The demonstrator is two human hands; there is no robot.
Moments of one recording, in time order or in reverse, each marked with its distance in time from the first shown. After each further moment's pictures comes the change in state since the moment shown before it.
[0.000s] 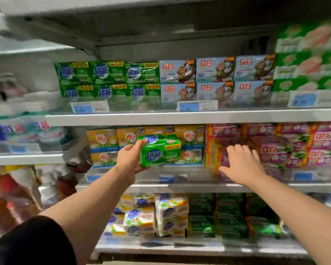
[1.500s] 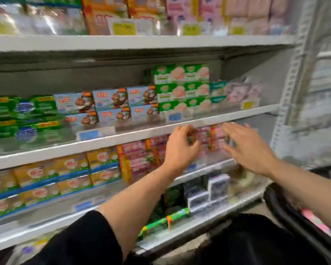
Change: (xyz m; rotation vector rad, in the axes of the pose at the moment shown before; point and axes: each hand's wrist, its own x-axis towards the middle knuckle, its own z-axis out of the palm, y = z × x) left_hand -0.190 0.014 0.288 0.513 -0.608 0.981; right_hand -0.141 0.233 -0.138 -0.055 0.271 0.081
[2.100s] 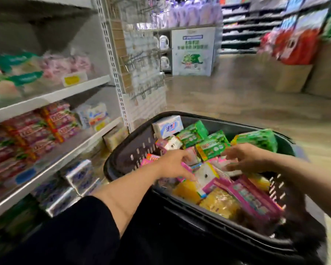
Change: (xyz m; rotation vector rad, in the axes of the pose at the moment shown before) left_hand -0.097 0.185 0.303 -0.144 -1.236 0.330; right_hand -0.345 0.192 -0.137 0.034 -0.640 0.858
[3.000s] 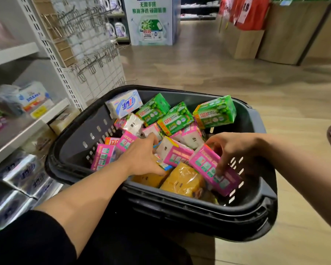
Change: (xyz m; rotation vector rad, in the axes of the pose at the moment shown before) left_hand 0.003 0.008 0.038 0.059 -0.004 -0.035; right_hand -0.055 0.030 0.016 0.591 -0.317 0.100
